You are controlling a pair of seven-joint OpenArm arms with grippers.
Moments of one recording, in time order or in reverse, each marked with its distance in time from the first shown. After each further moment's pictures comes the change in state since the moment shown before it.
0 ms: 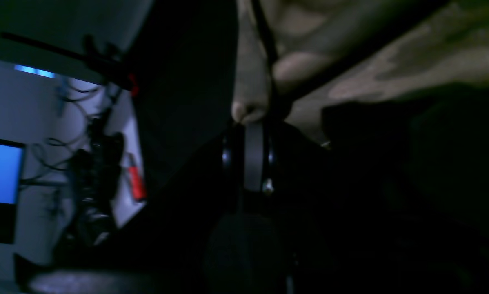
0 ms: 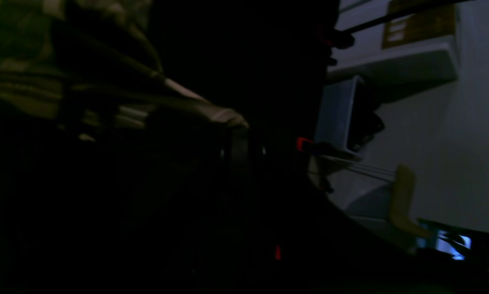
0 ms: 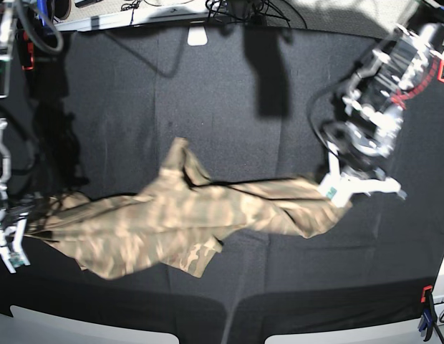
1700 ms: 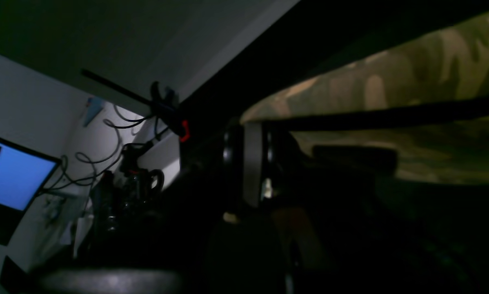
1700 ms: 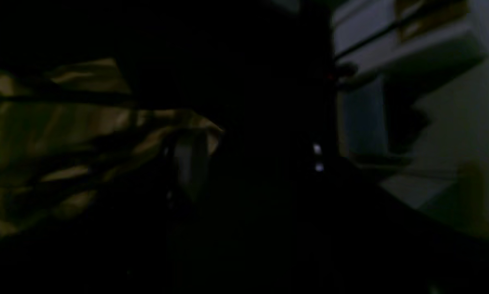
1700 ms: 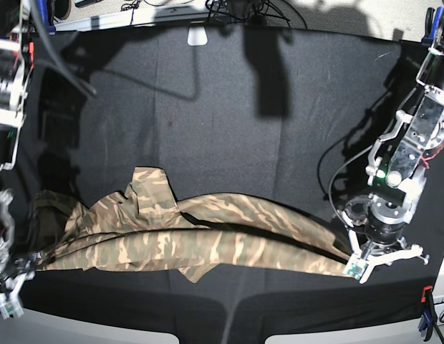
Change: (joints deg) left arm -15.3 -1.3 0.1 0.0 -11.0 0.6 0.9; right arm 22.7 -9.8 0.4 -26.3 -0.2 -1.5 9.8
